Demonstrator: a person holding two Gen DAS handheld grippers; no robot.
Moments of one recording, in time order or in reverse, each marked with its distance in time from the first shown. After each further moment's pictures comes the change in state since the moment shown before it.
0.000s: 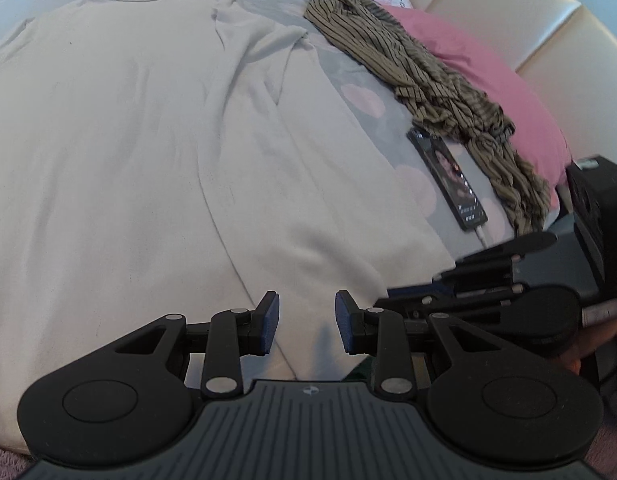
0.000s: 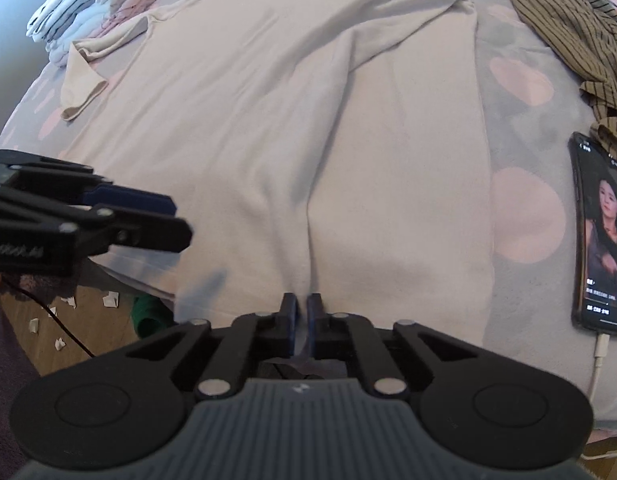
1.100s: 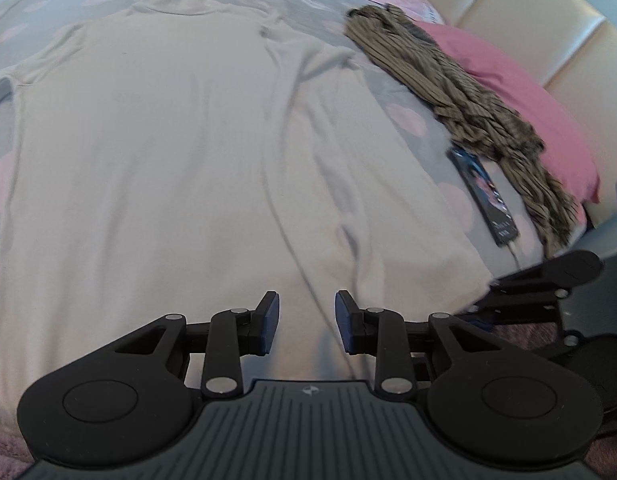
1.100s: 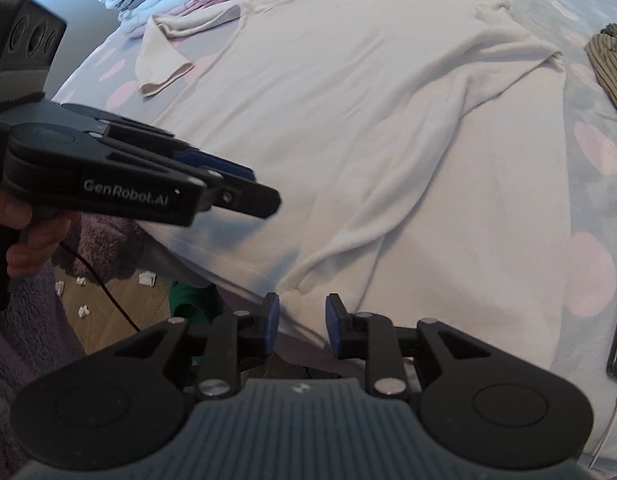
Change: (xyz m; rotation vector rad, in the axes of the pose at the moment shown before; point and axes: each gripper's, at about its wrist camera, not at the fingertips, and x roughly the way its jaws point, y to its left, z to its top) left arm -0.021 0.020 -0.002 -0.002 -0.012 0.075; right arm -0.002 0.057 0.010 -0.174 0.007 0.093
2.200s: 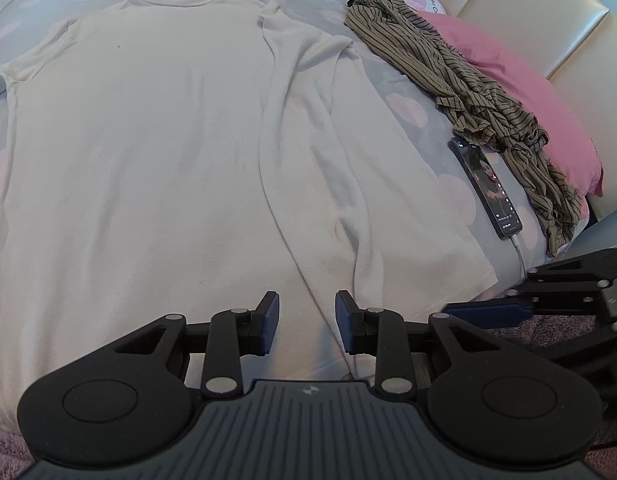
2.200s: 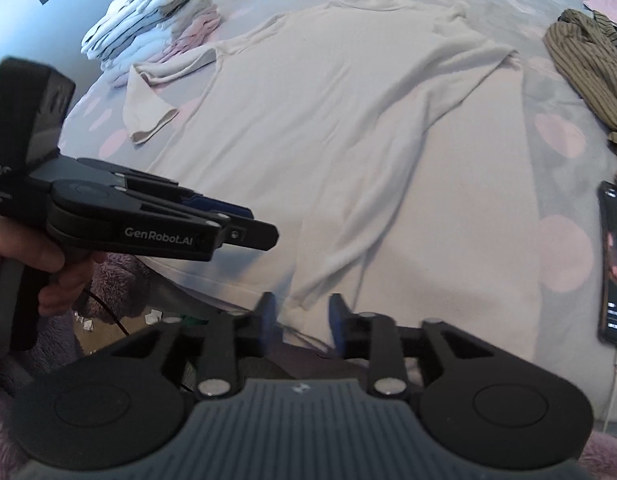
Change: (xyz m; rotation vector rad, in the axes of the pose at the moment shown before) left arm 0.005 -0.002 0.004 -0.009 0.021 0.032; right arm -0.019 -0.005 -0.001 0.142 -0.085 -0.010
